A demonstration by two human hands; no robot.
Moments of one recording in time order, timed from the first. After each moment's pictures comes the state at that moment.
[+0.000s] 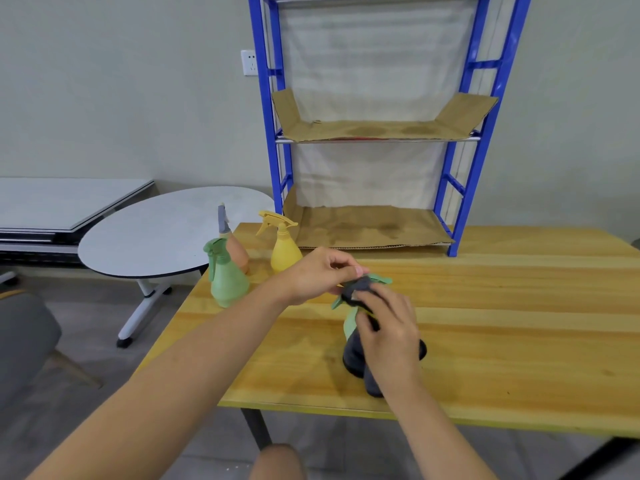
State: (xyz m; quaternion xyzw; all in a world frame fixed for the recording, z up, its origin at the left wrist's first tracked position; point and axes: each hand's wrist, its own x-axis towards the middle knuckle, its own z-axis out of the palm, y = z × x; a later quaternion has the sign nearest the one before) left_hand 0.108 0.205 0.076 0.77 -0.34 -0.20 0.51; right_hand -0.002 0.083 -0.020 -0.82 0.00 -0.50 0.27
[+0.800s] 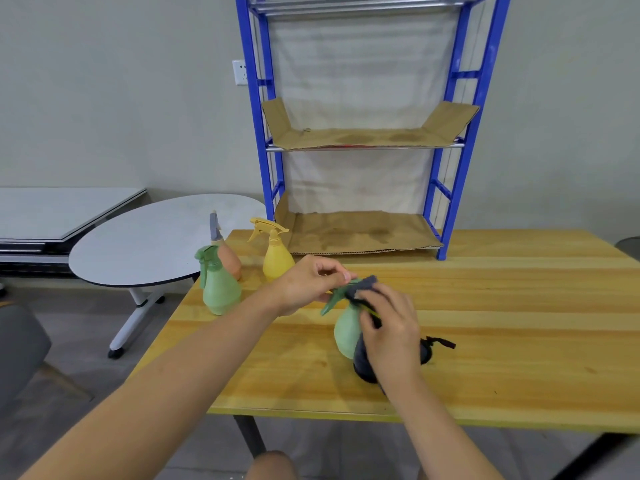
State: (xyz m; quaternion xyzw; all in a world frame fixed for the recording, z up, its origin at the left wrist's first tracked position) left_hand 0.095 0.206 0.078 0.75 -0.30 -0.21 0.55; right_hand -0.006 0.069 -0.010 -0.82 0.03 -0.50 0.27
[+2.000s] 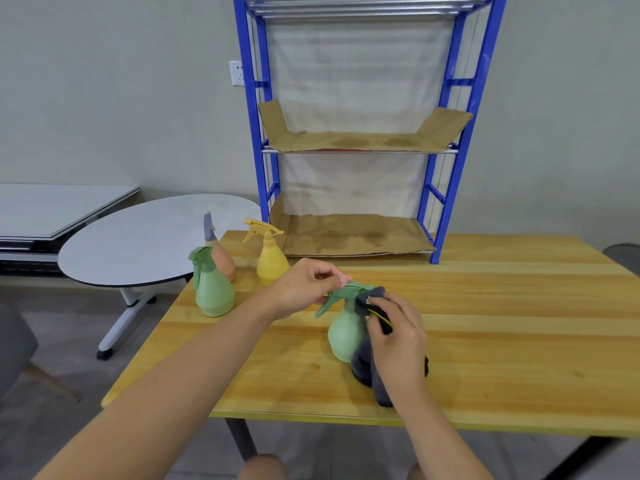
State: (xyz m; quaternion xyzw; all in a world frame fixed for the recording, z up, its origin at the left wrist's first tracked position) left_hand 0.095 0.204 0.075 0.77 -0.30 -0.19 0.53; right_hand -0.014 0.052 -0.022 -0.82 0.08 -0.47 0.31
